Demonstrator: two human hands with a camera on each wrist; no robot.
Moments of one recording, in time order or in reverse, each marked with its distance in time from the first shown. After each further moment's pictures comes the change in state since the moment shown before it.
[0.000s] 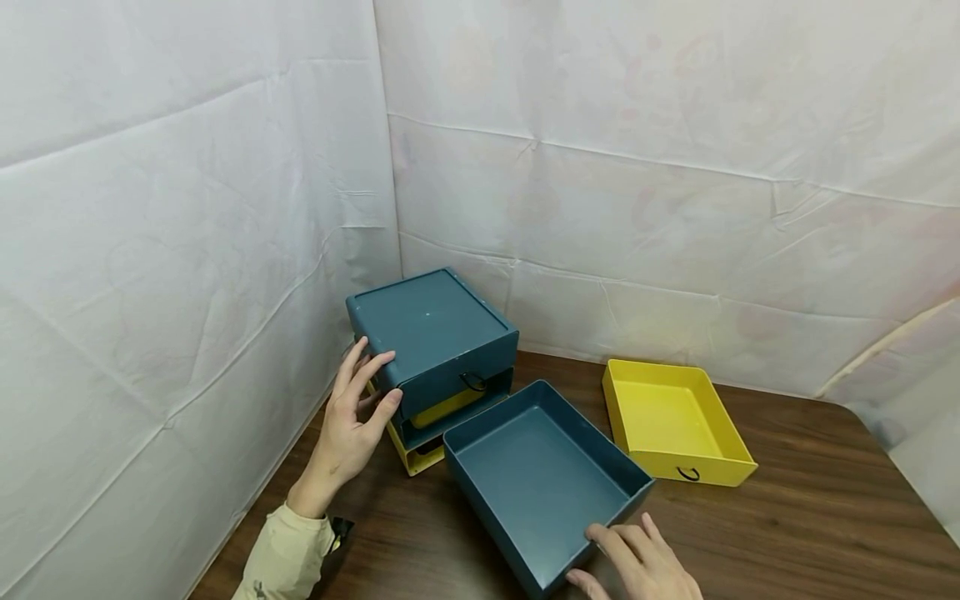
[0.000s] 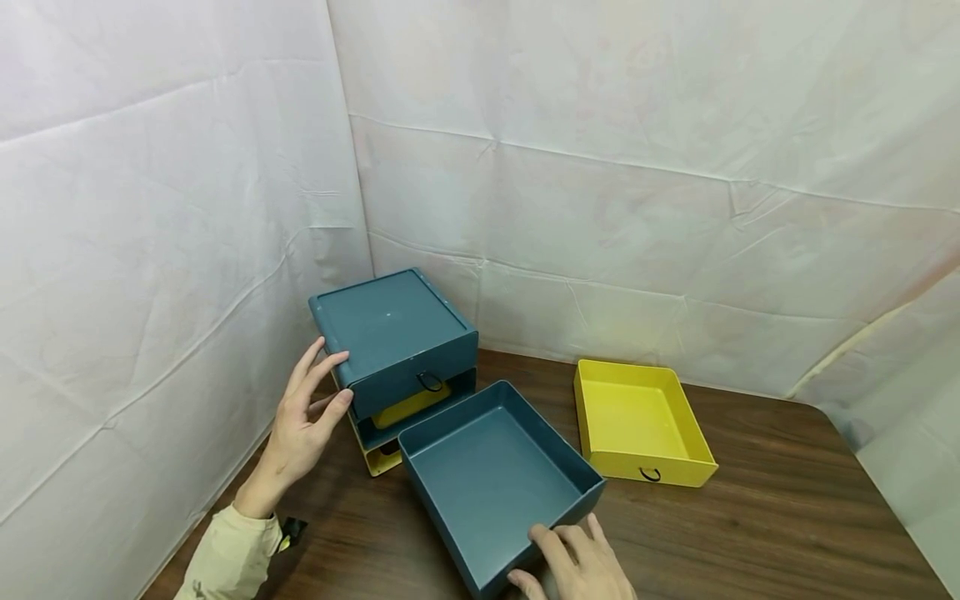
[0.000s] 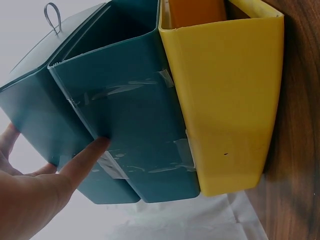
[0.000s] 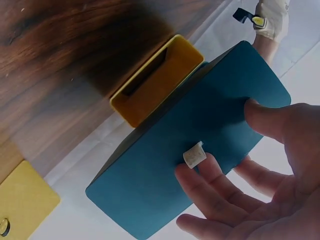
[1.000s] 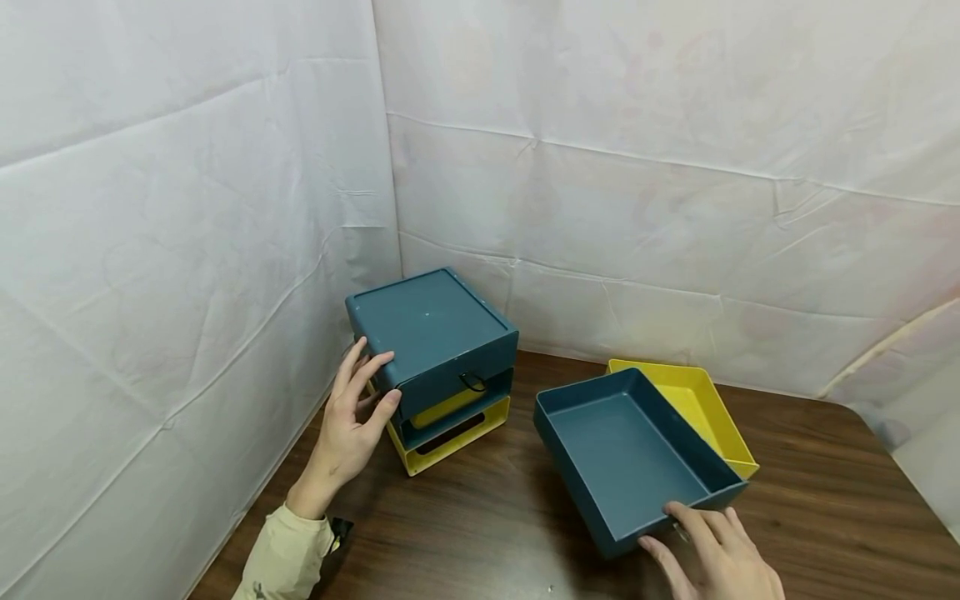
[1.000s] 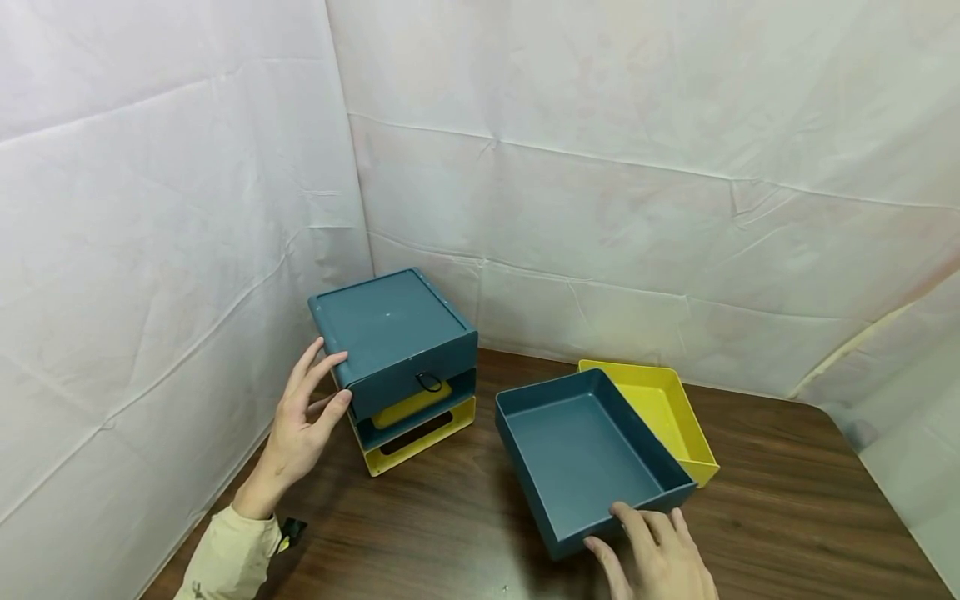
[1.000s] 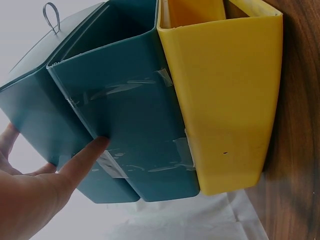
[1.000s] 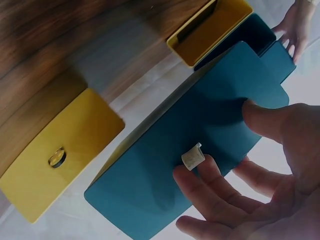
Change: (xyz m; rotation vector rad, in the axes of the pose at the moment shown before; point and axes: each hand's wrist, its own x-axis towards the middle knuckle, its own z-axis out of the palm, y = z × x) left_hand 0.000 0.000 0.000 0.001 -0.007 -0.011; right_hand 0.001 0.062 -0.016 -0.031 0.139 0.167
